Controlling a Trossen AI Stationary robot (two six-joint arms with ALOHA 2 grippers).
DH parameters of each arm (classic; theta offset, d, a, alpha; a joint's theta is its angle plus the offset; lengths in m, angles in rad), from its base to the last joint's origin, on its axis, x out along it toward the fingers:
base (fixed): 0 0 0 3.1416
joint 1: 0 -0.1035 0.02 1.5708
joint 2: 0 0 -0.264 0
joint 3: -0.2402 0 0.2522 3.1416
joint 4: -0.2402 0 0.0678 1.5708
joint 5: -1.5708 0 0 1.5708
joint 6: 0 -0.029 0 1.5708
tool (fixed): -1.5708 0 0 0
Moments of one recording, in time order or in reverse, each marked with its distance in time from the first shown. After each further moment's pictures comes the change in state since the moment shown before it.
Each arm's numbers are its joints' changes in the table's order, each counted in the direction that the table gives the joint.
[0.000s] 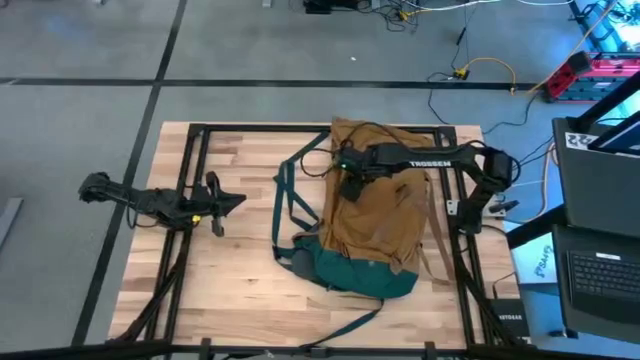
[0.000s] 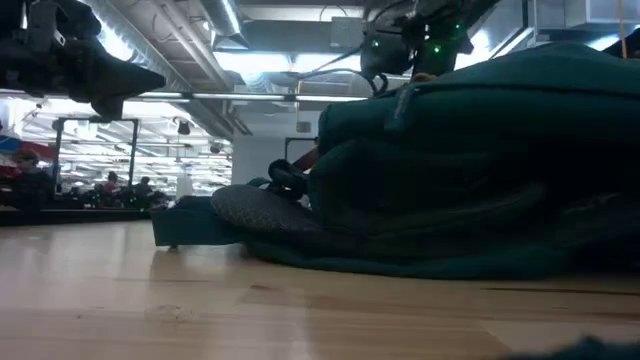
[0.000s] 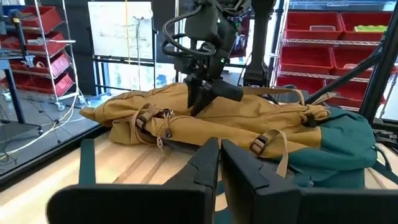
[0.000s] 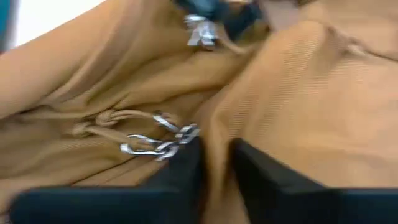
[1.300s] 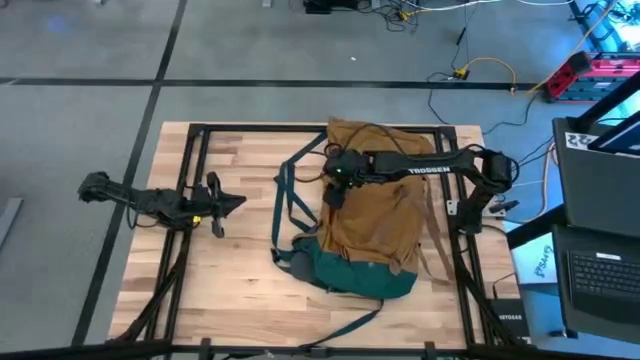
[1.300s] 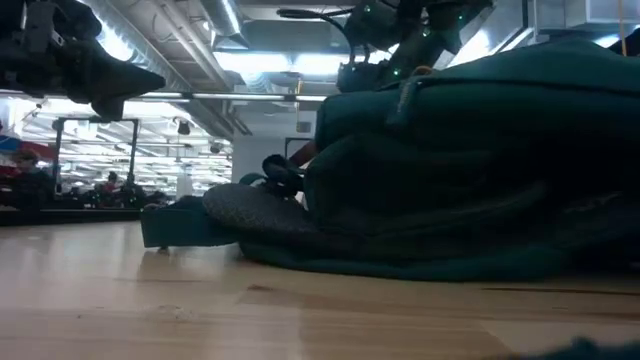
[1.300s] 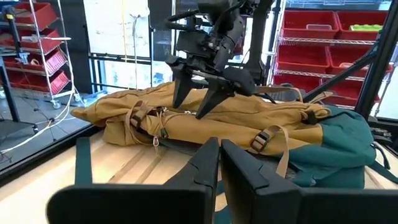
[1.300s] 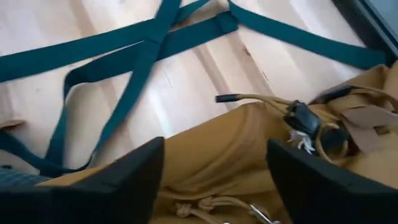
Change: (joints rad) left arm 0.000 0.005 0.000 0.000 0.013 0.011; right arm -0.066 0.001 -0.001 0.317 -0.029 0.105
